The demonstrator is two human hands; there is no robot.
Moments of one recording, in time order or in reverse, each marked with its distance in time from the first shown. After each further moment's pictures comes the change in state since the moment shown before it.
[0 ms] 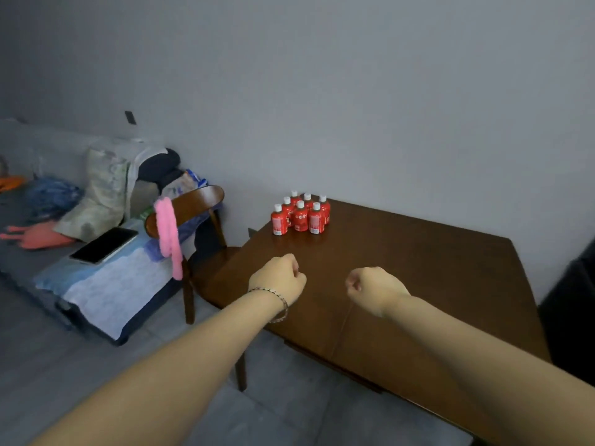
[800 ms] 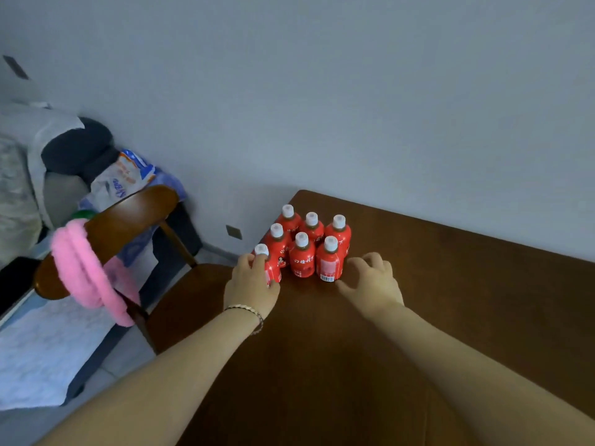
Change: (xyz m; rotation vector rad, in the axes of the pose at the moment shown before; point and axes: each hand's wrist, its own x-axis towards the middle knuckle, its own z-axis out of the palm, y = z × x) left_hand 0.466 -0.098 0.091 0.075 0.005 -0.104; right_hand 0.466 0.054 0.046 0.110 0.098 0.220
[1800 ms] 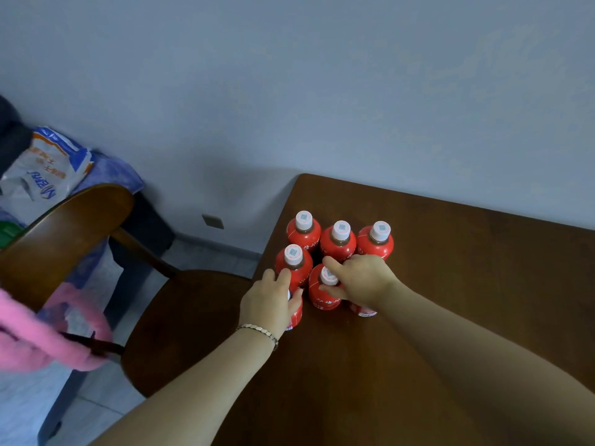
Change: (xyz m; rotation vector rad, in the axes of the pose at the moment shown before) left_hand 0.157 -0.051 0.071 0.211 -0.158 0.323; right_hand 0.172 -0.044 0.082 -0.536 -0.190 -0.461
